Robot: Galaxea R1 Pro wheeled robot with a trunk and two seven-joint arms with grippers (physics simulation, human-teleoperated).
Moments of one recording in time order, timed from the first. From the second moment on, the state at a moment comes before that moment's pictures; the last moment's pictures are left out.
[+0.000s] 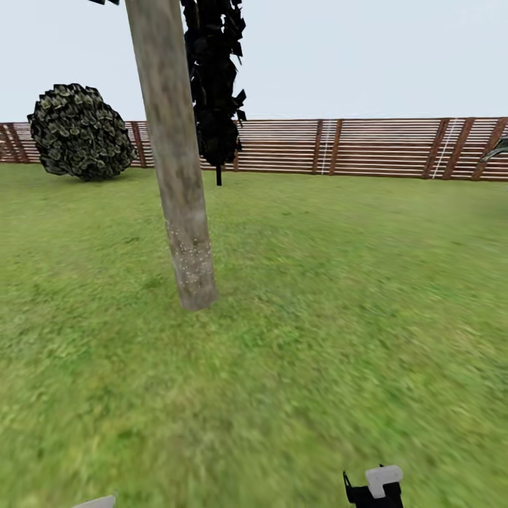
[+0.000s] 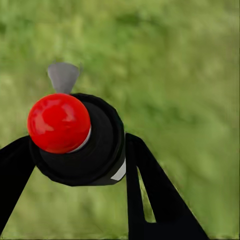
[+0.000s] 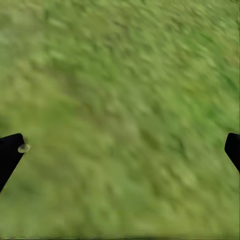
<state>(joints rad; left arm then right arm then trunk) -0.31 0.16 0.33 -0.16 -0.10 -0.34 0.07 -0.42 -0.08 0.07 -0.03 0.15 -0.63 -0.15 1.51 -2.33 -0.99</state>
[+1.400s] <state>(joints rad) -0.31 0.16 0.33 -0.16 -0.10 -0.34 0.07 -0.42 -0.07 0.07 -0.03 0.15 -0.63 -0.15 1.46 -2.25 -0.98</state>
